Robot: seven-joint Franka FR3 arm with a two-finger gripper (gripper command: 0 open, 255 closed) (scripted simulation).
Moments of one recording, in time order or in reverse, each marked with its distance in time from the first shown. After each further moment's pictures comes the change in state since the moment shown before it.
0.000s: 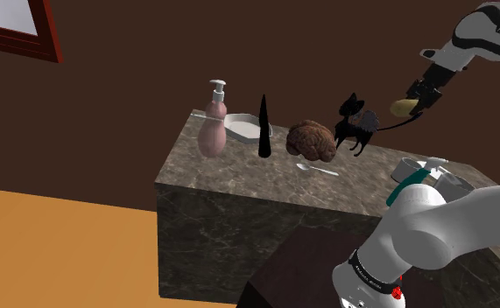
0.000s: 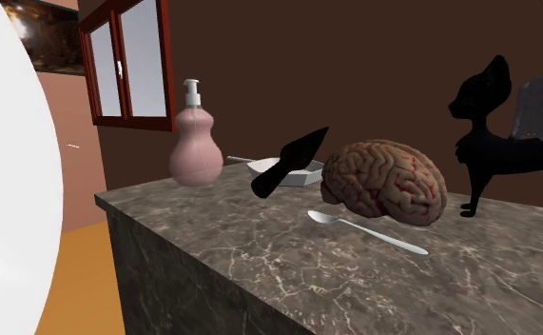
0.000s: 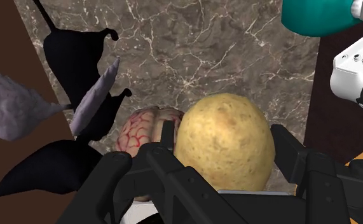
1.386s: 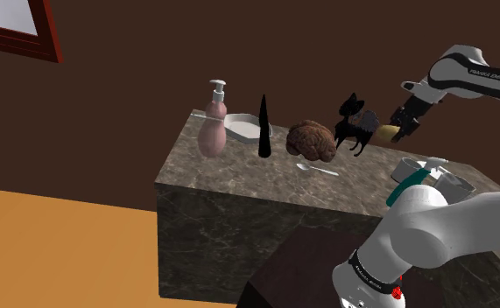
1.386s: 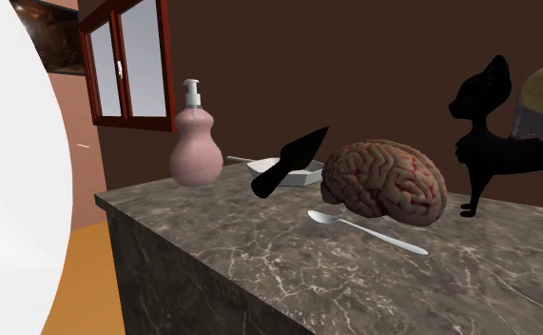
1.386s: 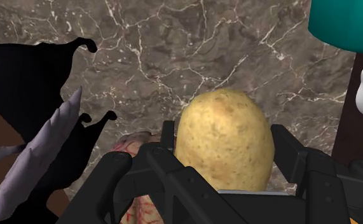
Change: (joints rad) arm -0.050 -0.078 -0.081 -0.298 -0.091 0.239 0.031
